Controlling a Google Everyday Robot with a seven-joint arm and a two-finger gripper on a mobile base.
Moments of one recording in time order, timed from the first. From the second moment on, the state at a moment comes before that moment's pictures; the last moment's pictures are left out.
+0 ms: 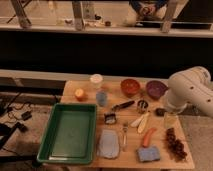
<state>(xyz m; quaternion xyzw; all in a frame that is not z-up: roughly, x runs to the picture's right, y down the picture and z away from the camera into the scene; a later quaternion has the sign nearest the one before) 0.293 0.114 0.681 -0.28 0.02 0.03 0.96</state>
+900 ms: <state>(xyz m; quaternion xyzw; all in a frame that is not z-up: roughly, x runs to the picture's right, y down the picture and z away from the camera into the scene) 0.287 0.109 0.685 -0.28 0.02 0.02 0.96</state>
